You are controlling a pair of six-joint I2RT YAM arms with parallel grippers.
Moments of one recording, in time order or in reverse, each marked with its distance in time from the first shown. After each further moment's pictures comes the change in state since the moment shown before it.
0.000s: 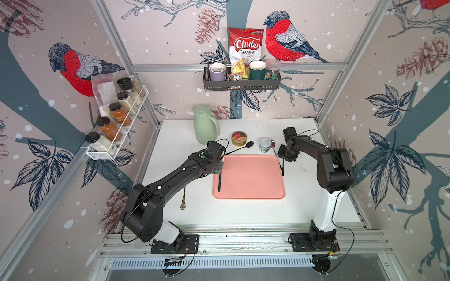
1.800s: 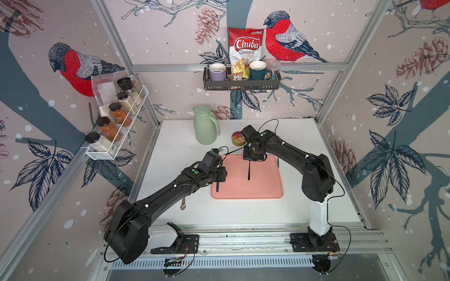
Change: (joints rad) left arm -0.055 -0.212 -0.255 0.269 0.269 -0.028; right arm 0.546 0.045 0.386 -0.323 0.042 0.165
